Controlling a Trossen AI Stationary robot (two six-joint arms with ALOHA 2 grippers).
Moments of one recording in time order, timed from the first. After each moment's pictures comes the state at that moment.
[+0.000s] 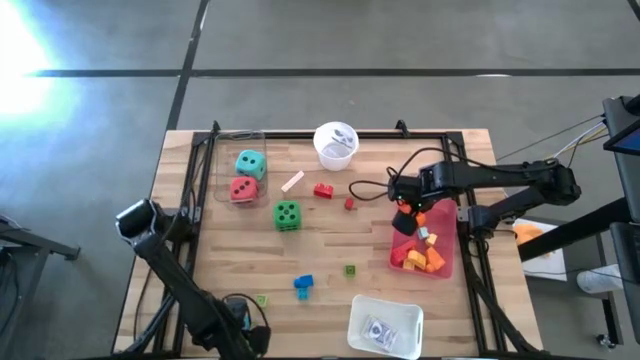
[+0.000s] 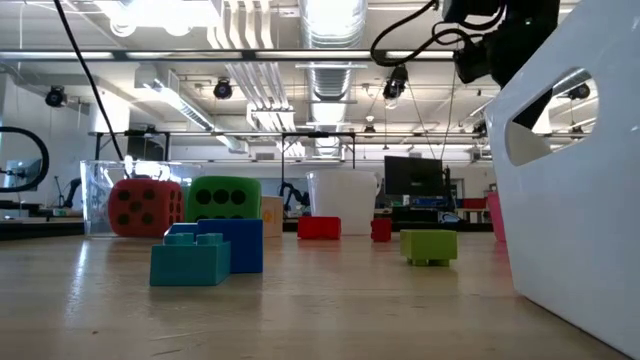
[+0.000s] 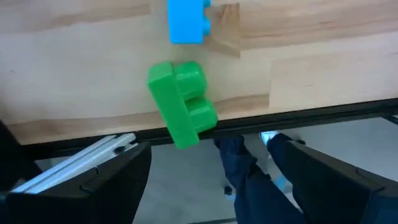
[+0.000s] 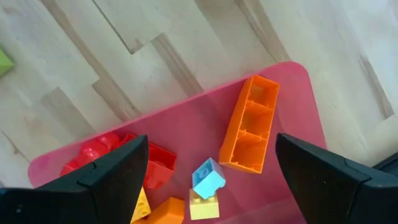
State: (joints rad) left arm -0.90 1.85 1.39 -0.88 0.15 -2.36; right arm -0.06 1.29 1.06 -1.19 0.08 0.55
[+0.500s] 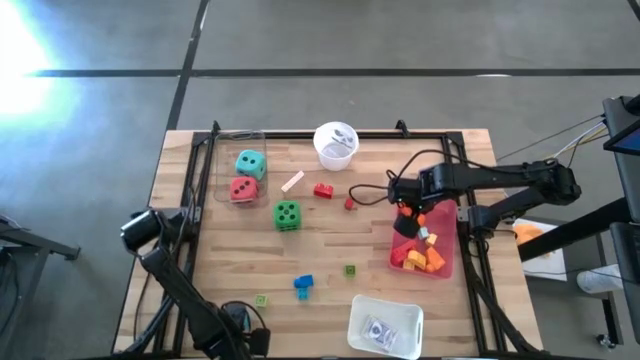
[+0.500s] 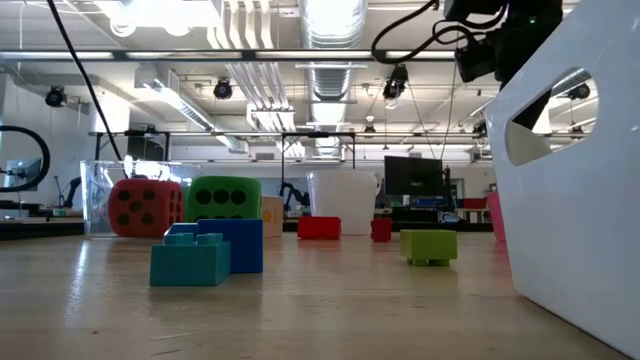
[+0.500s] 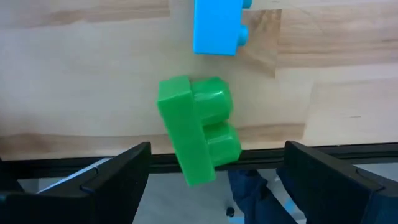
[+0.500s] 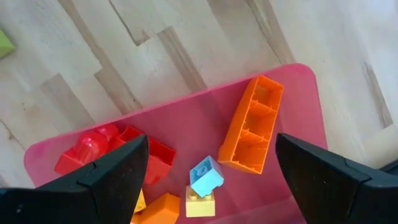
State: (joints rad) left arm -0.93 1.94 1.38 -0.86 0.14 -2.44; right arm -0.04 1.29 1.05 -1.19 0.08 0.50
